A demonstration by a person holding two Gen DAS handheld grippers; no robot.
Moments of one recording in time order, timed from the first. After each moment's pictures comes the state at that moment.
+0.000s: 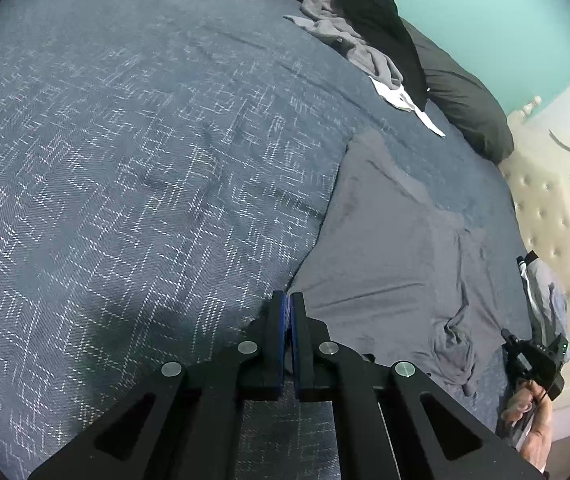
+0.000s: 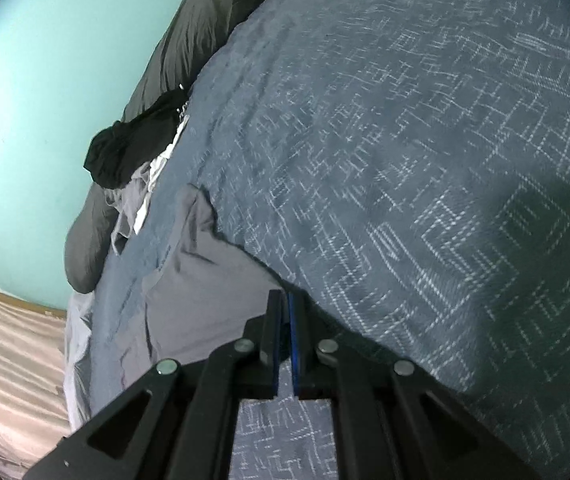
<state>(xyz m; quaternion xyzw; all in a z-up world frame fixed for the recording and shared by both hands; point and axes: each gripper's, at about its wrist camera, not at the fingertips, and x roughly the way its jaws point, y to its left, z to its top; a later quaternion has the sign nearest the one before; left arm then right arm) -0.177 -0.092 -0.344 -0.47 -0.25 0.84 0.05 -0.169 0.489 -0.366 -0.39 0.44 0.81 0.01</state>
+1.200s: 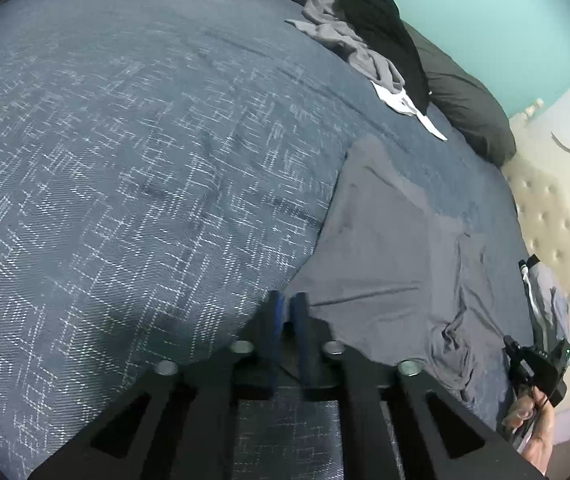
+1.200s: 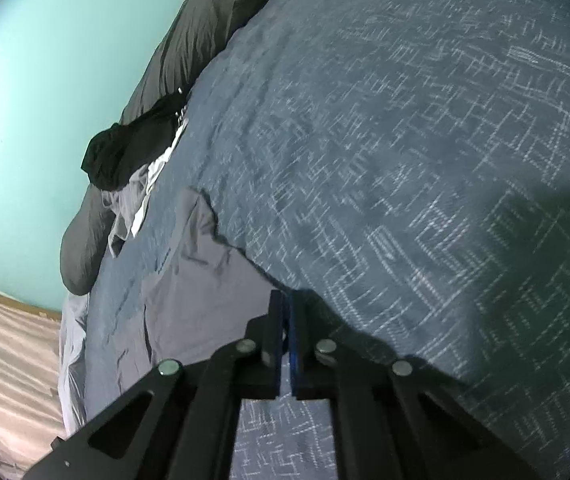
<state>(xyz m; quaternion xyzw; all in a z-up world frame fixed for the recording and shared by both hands) -0.178 -0.088 -0.341 -0.47 -0.25 0.84 0.04 -0.164 0.488 -0.357 -0.39 0.43 0.81 0.02</state>
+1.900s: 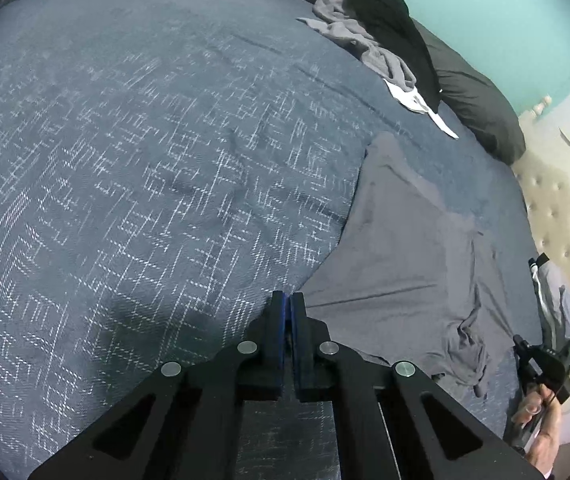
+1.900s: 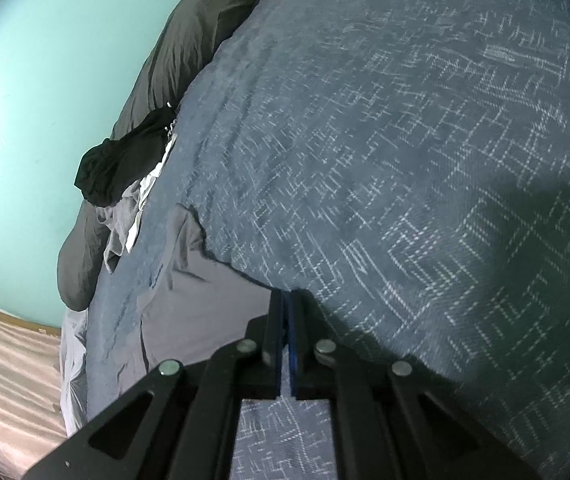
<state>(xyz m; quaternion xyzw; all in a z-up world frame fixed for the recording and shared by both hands) -0.172 -0.099 -0.344 -0.48 -0.24 0.84 0.03 -0.163 0.496 -0.364 -0.39 0.44 0.81 0.04</state>
